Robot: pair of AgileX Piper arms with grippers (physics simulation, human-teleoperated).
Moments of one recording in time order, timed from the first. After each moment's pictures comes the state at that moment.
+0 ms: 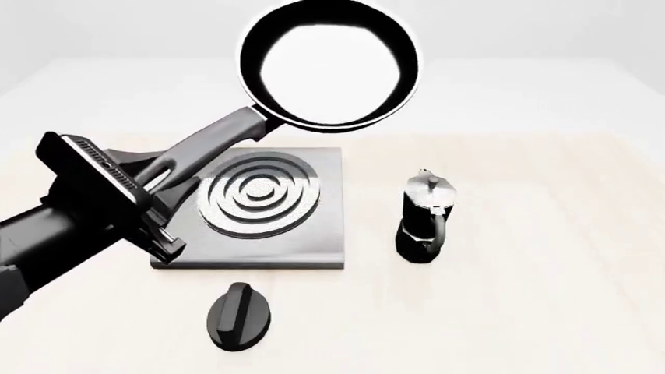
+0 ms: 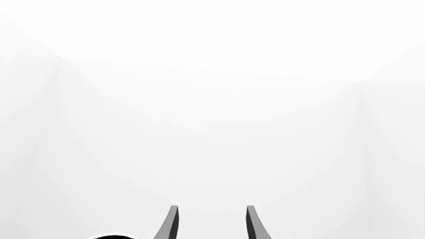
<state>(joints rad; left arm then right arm) -0.41 0.92 -0.47 -0.12 0.47 0.11 0.00 -1.11 0.44 -0.14</state>
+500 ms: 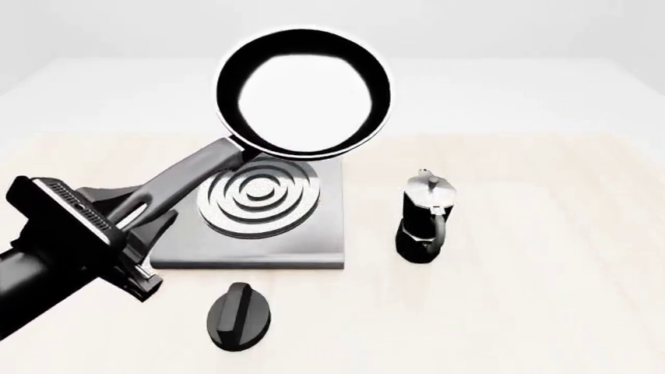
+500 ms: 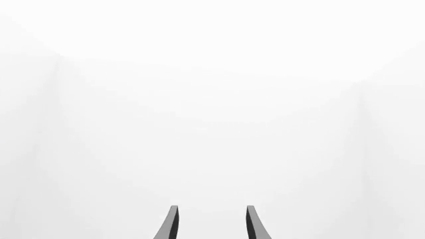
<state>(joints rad) -0.36 0.79 -0.34 -0.07 0.43 0.11 0.00 -1.11 0.44 -0.14</state>
